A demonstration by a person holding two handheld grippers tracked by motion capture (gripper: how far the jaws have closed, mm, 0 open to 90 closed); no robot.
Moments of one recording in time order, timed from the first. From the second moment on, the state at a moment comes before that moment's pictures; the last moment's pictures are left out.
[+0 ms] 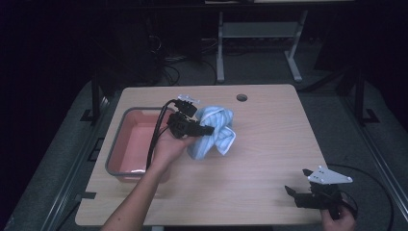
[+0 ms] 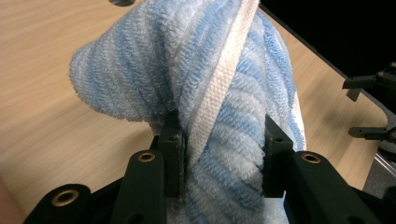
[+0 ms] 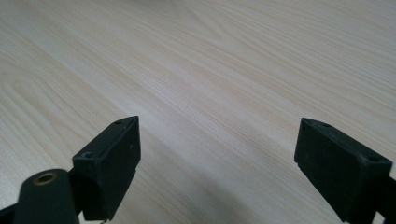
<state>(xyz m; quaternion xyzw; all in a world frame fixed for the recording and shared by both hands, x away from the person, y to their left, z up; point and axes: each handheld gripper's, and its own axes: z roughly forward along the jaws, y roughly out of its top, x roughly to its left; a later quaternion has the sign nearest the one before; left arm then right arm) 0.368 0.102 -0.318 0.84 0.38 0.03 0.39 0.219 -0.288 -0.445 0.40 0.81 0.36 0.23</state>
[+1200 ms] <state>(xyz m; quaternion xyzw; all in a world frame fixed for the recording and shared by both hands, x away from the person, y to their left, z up) 0.387 0.054 -0.375 0.84 0.39 -0.01 0.37 0.219 -0.283 -0.442 0.40 0.81 0.37 0.22</state>
